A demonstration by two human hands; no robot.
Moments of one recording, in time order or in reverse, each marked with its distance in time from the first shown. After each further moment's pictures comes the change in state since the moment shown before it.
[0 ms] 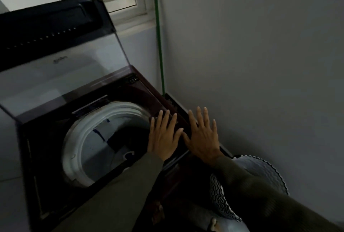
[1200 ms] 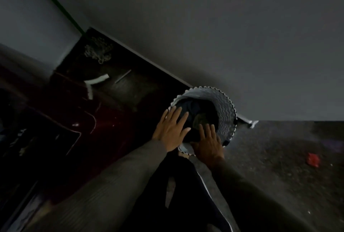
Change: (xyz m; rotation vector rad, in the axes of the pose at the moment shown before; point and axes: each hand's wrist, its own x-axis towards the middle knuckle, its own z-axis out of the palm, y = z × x) left_hand 0.004 0.246 0.237 0.087 -0.645 0.496; right_hand -0.177 0.280 0.211 0.246 -0.598 0.555
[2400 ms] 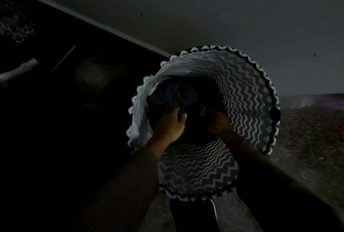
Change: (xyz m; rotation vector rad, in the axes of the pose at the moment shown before) left_hand 0.215 -0.032 0.266 -0.723 -0.321 -0.322; right_hand 0.255 0.113 0.171 0.487 -0.071 0.316
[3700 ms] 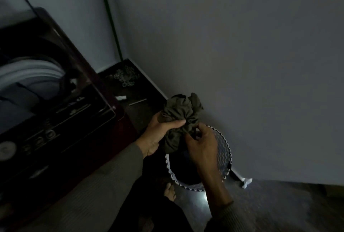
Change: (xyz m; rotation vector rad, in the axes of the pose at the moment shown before) left_hand -0.433 0.127 -0.187 -1.214 0.335 0.425; right_hand -0.450 -0.200 -0.180 0.556 0.291 -0.799
